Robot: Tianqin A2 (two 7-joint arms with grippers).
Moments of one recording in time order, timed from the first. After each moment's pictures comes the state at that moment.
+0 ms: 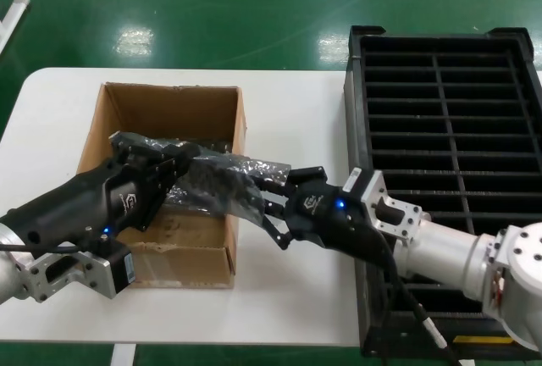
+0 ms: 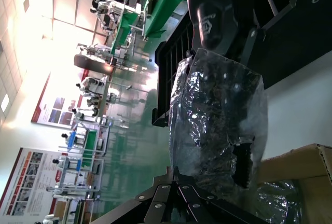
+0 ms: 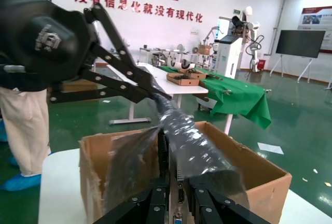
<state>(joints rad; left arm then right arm) -0.24 -0.79 1.70 -1.74 -1.61 0.49 0.70 0.70 0.20 -1.99 1.04 1.73 -0.78 -0.14</state>
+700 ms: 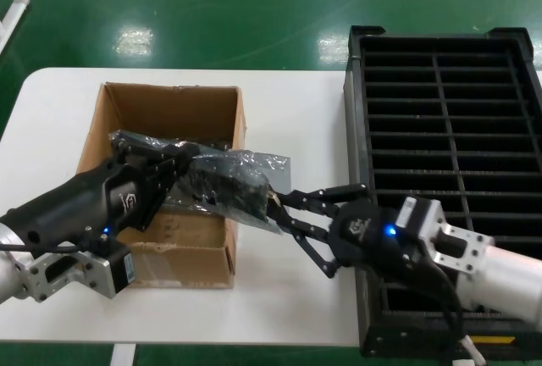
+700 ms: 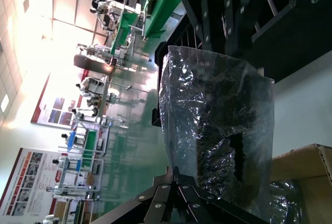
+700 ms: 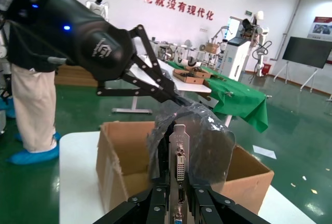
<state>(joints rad) -0.24 -0.79 1.70 -1.74 -1.61 0.49 0.70 0.55 0.41 -1.98 1.39 1.70 -0.78 -0.04</state>
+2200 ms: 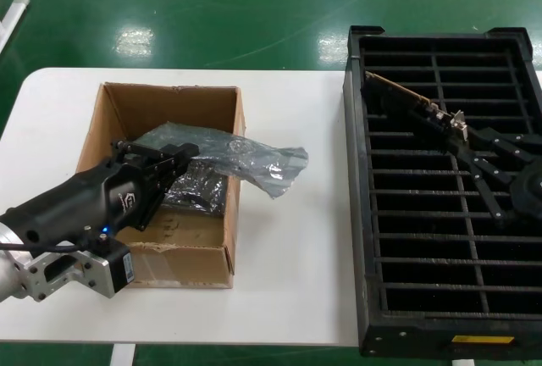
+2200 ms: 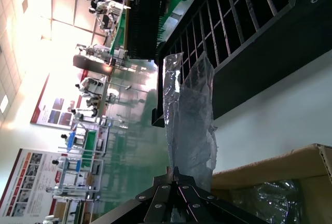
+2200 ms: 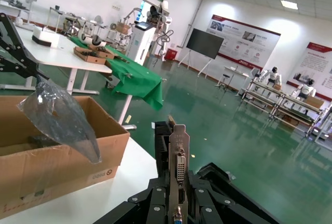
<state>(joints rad) -0.24 -0.79 1.70 -1.74 -1.61 0.49 0.70 0.24 0.73 -1.64 1.70 1.77 -0.52 0.07</state>
